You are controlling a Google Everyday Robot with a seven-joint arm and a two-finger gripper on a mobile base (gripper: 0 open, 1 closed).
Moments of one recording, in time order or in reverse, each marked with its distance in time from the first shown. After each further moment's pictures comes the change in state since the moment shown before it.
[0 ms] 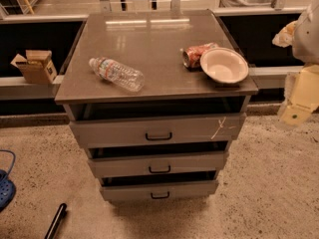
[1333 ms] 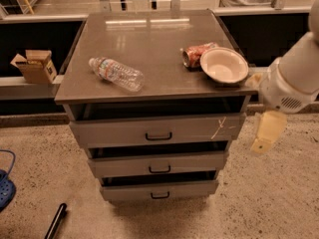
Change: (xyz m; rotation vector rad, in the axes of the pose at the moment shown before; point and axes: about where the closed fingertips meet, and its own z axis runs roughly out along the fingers) arm 0.013 0.006 0.120 -0.082 -0.061 -0.023
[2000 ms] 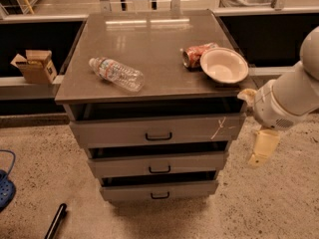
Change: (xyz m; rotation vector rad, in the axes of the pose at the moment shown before) arm 0.009 0.009 0.043 0.011 -0.050 -0.101
